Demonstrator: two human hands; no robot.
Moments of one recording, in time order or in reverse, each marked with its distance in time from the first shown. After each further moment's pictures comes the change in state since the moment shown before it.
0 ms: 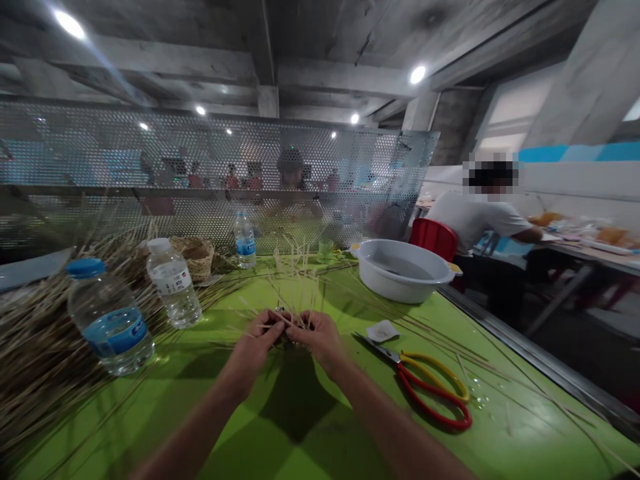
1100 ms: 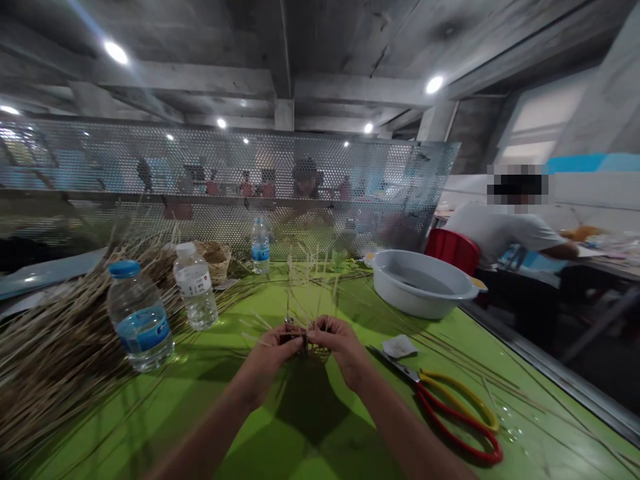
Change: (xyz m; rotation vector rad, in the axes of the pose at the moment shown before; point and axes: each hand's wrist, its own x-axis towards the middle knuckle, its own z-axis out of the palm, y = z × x) left_hand -0.004 -0.004 -0.004 -0.253 -0.027 -0.142; right_hand 0.002 -0.003 -0.010 0.069 -0.035 -0.026
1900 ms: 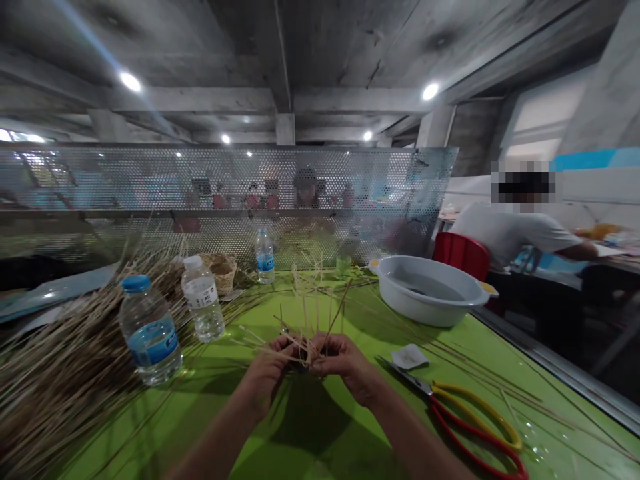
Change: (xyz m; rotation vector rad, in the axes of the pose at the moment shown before) left_hand 0.005 -0.008 -0.008 -0.026 0.052 -0.025; right_hand -0.006 -0.003 -0.001 0.054 -0.323 0.001
